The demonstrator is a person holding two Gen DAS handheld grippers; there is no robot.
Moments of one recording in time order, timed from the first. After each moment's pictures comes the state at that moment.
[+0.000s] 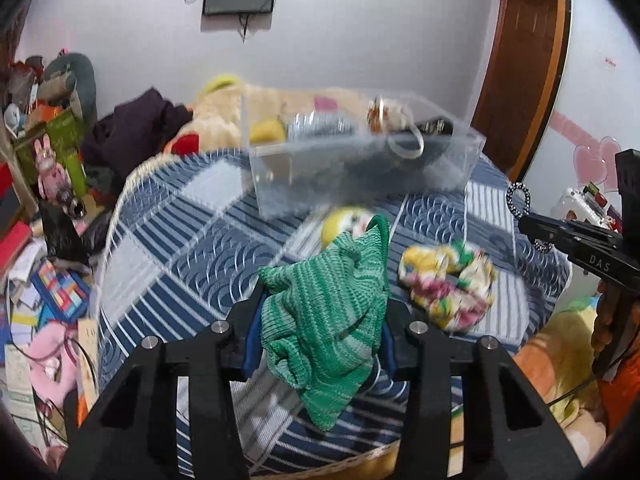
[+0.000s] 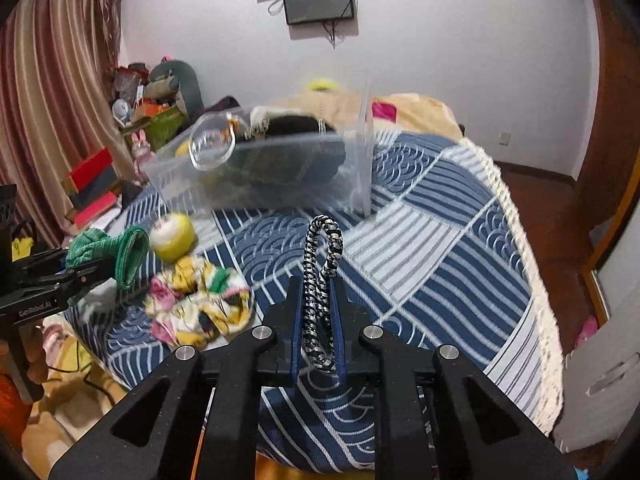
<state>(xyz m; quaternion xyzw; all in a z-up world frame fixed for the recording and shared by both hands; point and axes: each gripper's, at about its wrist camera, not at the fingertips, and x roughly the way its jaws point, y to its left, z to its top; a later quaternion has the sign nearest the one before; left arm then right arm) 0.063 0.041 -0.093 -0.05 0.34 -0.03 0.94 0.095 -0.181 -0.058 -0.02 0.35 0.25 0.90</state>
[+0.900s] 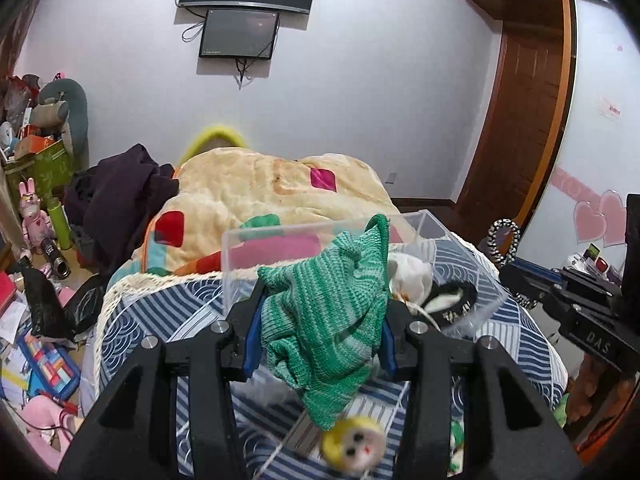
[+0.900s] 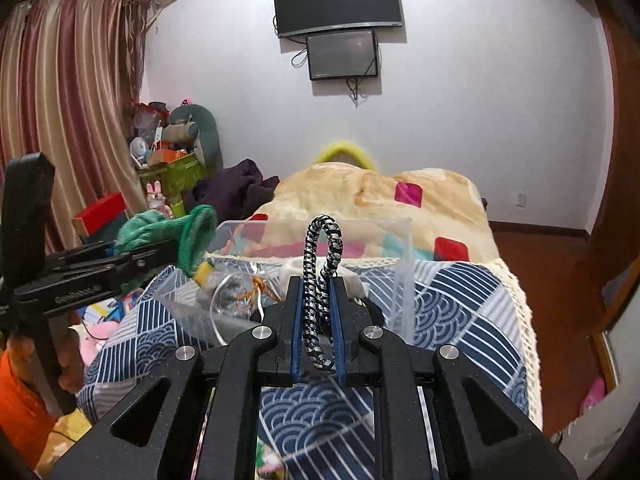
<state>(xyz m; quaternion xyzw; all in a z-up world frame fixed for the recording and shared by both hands) 0.182 0.058 -0.030 -0.07 0.27 -0.04 0.96 0.167 -0.121 0.003 -0.01 0.27 0.29 0.92</state>
